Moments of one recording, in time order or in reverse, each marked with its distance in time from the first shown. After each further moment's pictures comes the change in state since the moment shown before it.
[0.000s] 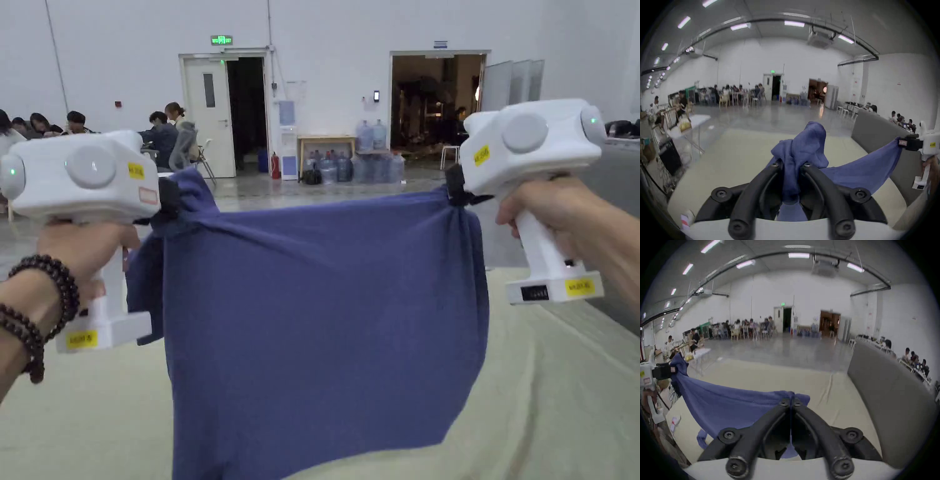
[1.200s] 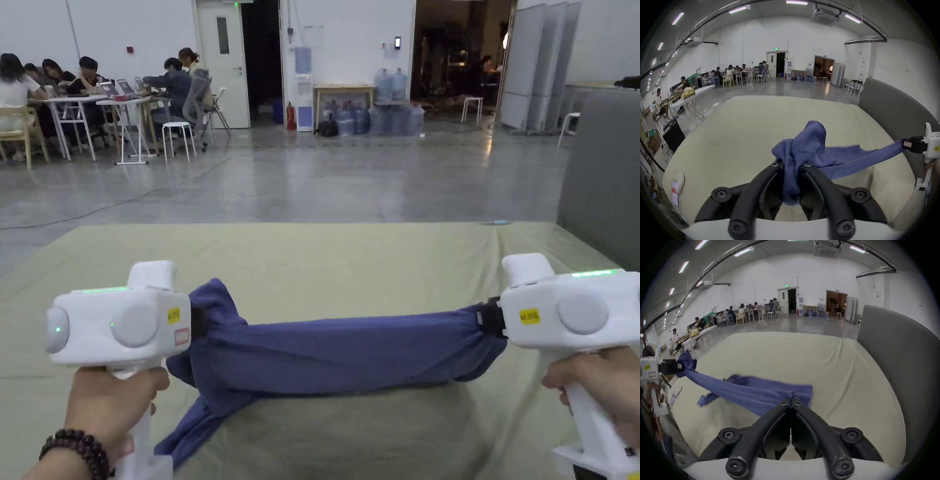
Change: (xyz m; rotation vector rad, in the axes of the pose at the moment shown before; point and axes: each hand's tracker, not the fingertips) left arm -0.001 -0.254 0.027 -0.259 0.043 0.002; right arm -0.005 -0.273 0.002 -0.222 0.086 -0.020
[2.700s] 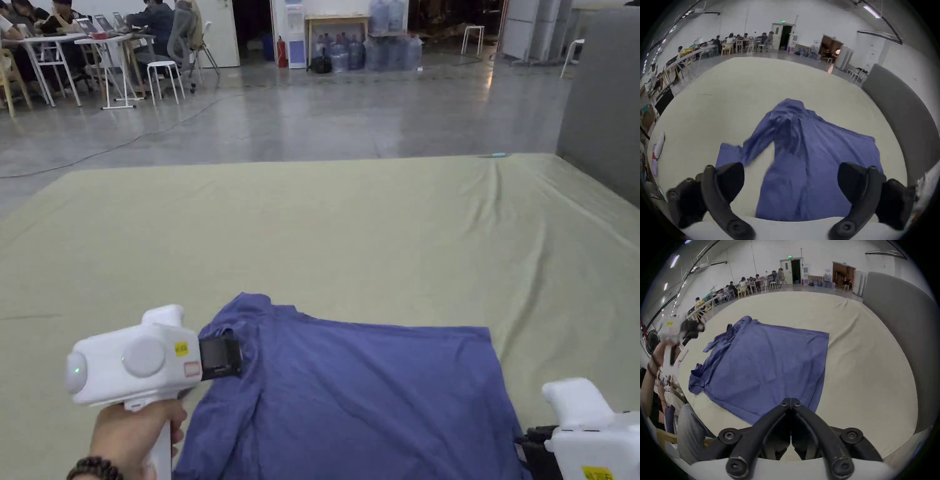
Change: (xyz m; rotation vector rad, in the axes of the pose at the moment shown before) left arm -0.035 -0.082 -0.096 -0.288 -0.031 0.141; right arm -0.024 -0.181 0.053 -0.301 0.044 -0.029
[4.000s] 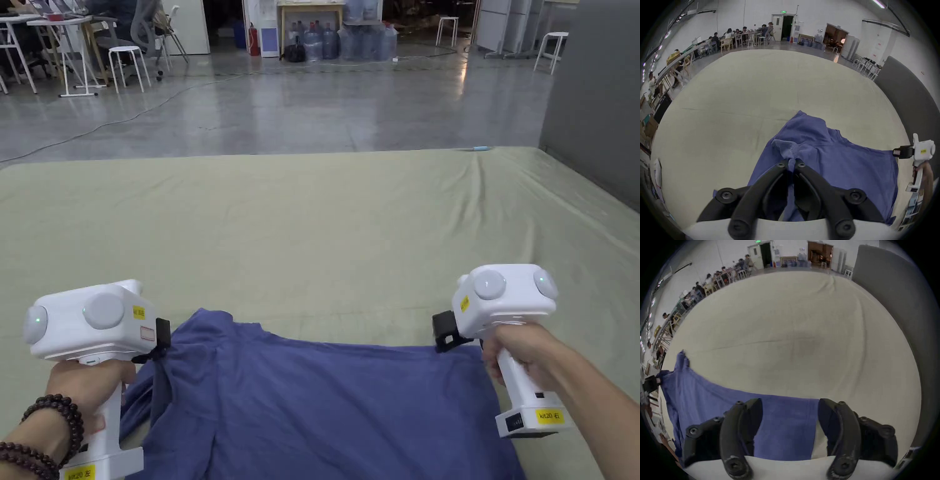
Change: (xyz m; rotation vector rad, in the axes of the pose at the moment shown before) left arm 0.009 0.083 -0.091 -0.079 0.039 -0.049; right arm 0.100 0.218 -0.244 -0.200 -0.167 -0.208
